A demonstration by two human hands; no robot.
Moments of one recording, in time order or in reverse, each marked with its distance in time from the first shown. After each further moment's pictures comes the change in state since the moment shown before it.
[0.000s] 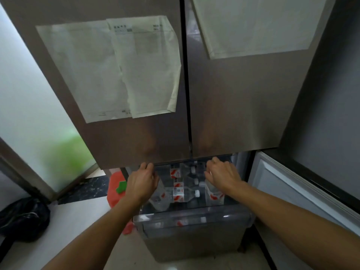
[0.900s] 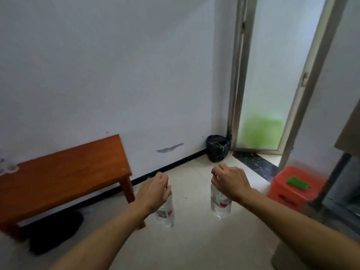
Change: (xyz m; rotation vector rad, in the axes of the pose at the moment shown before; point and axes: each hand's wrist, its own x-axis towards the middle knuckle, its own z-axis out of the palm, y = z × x) left_hand -0.591 -0.120 -0.166 0.255 0.115 -0.955; right_hand -0.242 -0.456 -0.039 0.347 0.174 -1.206
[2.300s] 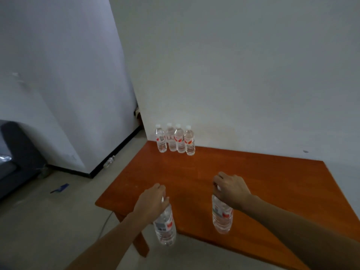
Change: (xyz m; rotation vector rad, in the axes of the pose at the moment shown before) left_hand -0.183 -0.830 -0.075 0.053 -0.003 -0.866; right_hand 0.472 -0.817 0.274 0.258 -0.239 -0.837
